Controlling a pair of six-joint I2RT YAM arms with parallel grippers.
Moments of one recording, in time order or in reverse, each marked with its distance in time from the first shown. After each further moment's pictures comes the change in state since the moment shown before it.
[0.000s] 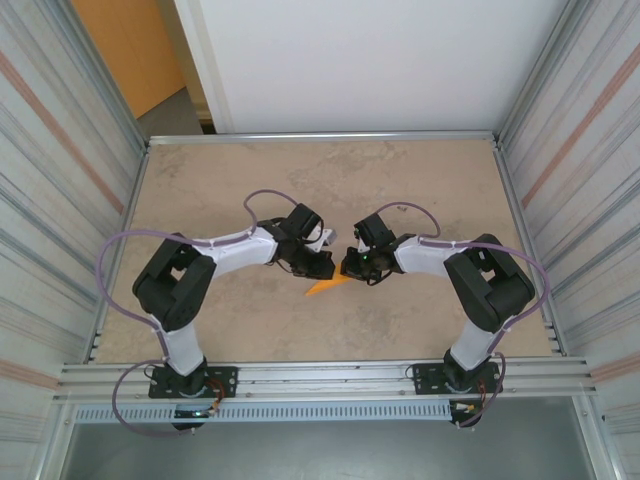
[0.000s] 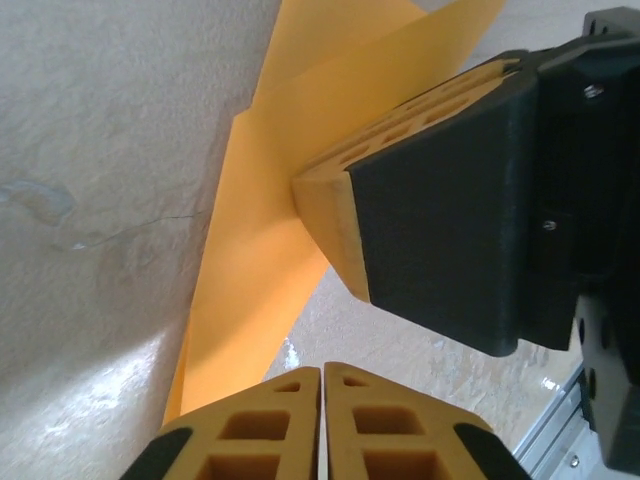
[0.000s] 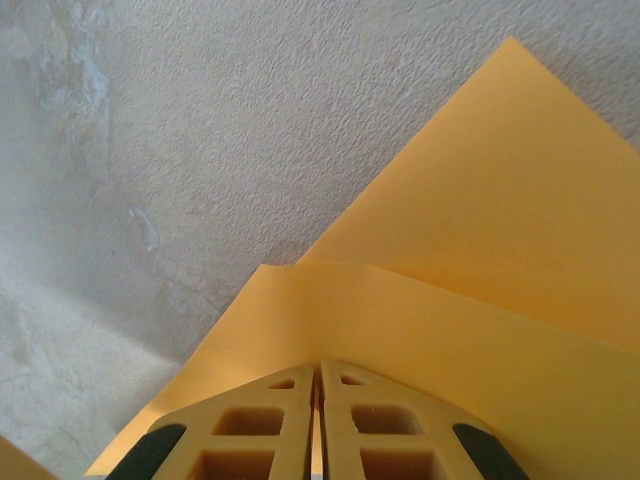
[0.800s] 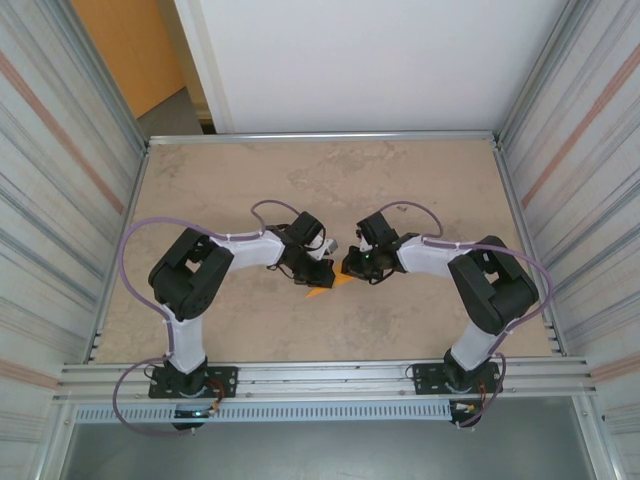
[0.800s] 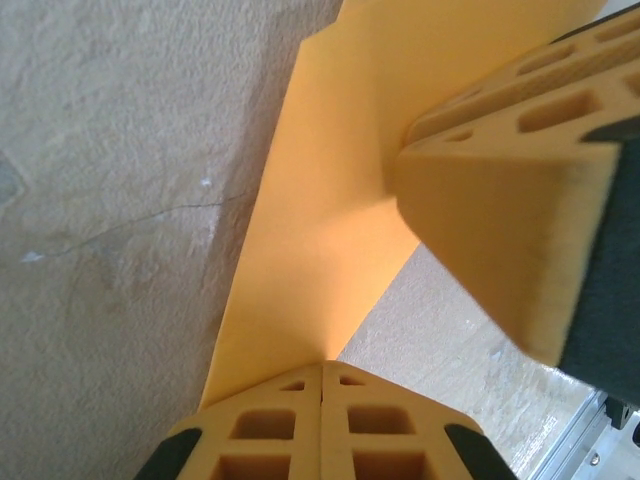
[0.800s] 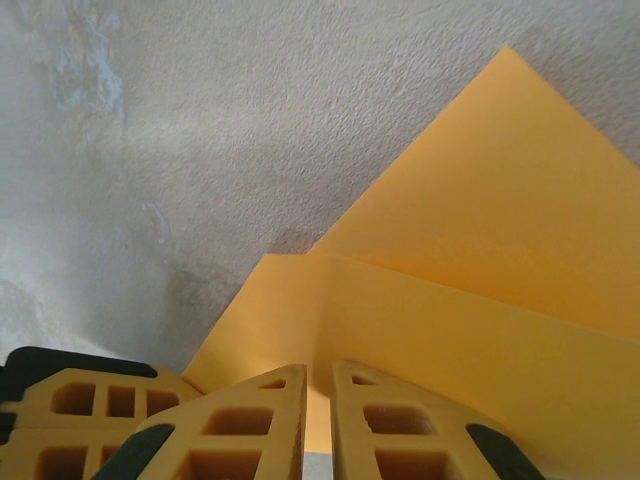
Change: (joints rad) left arm 0.000 0.098 -0.019 0.042 0.045 -0.006; right arm -0.016 -0.029 0.002 -0.024 -0.014 0.003
